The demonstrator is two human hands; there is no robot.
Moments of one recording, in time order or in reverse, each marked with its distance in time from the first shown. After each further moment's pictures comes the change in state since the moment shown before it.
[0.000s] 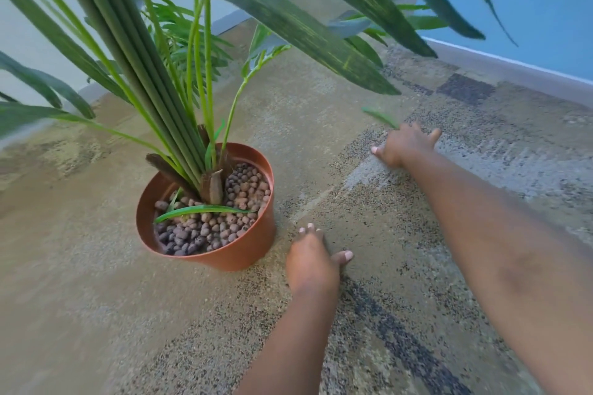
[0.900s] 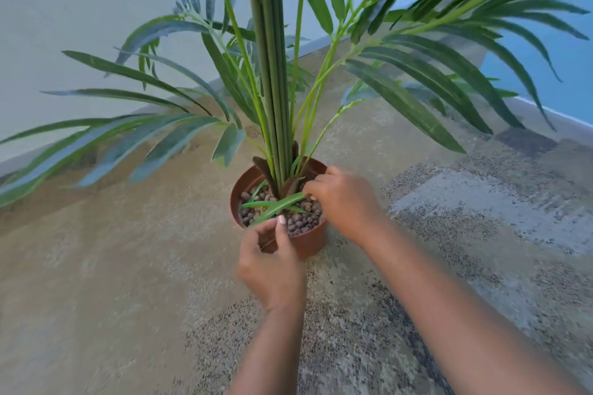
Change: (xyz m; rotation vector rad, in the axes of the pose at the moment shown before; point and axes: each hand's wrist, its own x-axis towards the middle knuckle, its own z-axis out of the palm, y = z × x) left_hand -0.065 -0.057 -0.110 -0.898 1.001 -0.263; right_hand -0.198 -0.143 -0.085 0.317 0.538 -1.014
